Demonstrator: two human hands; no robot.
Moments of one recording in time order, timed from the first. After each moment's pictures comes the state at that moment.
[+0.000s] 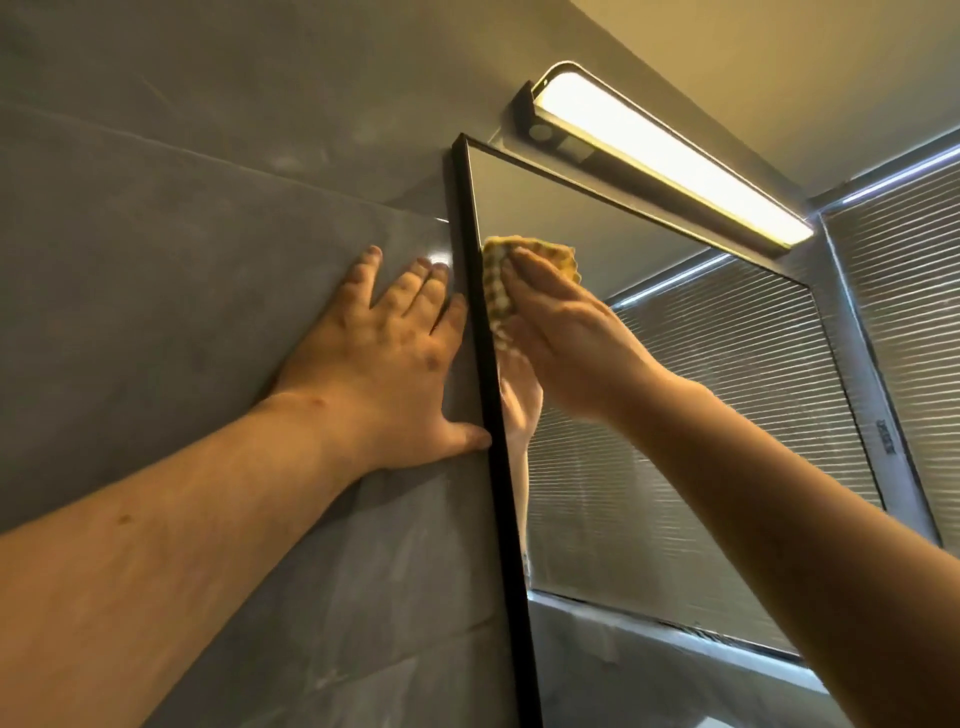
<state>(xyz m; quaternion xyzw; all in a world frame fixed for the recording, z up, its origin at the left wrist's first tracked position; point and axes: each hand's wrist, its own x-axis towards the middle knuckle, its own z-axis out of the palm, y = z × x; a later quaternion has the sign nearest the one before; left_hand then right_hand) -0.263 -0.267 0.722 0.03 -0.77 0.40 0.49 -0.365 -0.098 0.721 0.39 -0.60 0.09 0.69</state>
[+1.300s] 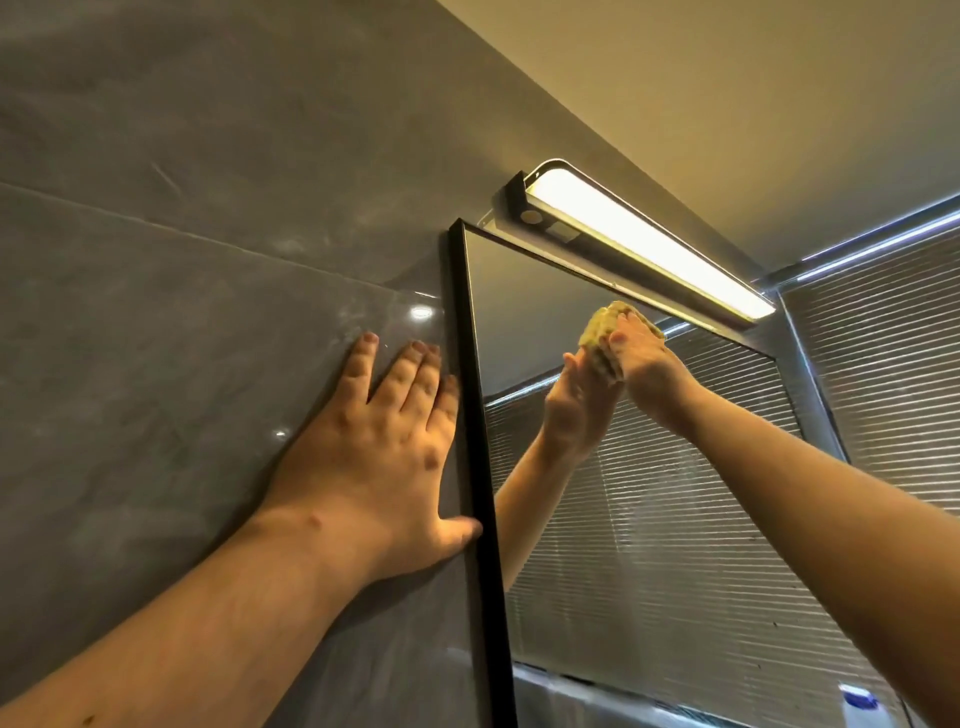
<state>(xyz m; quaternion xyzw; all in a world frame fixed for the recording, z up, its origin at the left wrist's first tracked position) -0.262 -0.262 0.715 0.03 -0.78 0.39 0.49 -0.454 -0.016 0.790 0.34 -0.71 0.29 0.55</state>
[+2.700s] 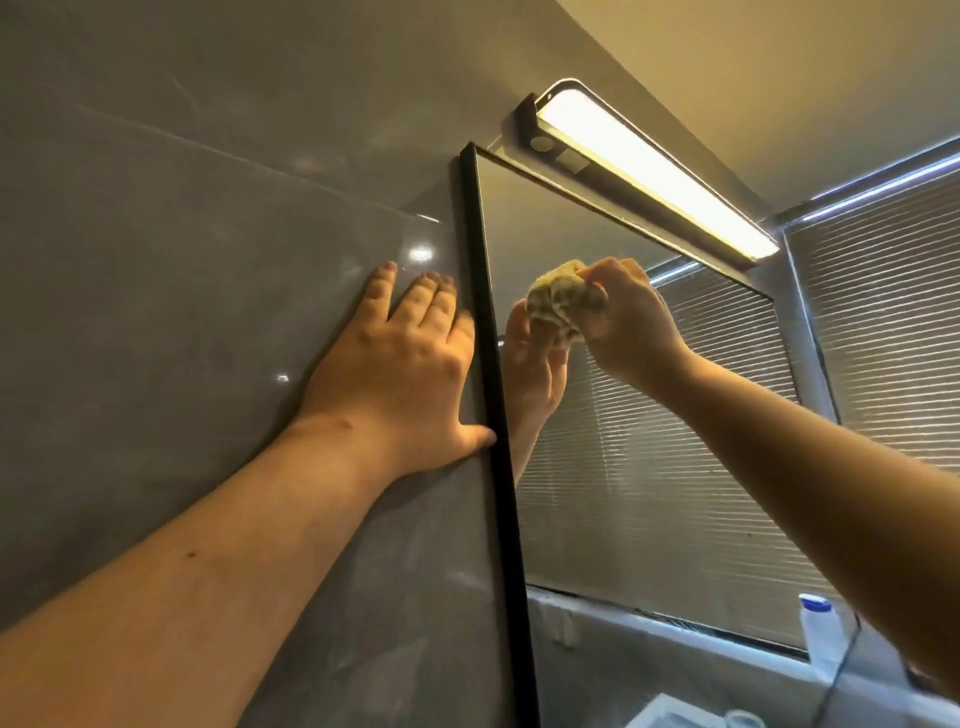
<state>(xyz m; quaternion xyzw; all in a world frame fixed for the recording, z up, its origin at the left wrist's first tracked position) -0.256 -0.266 0.713 -0.04 -0.78 0.34 0.53 -0.398 -0.058 0.746 0.26 -0.69 0.30 0.61</state>
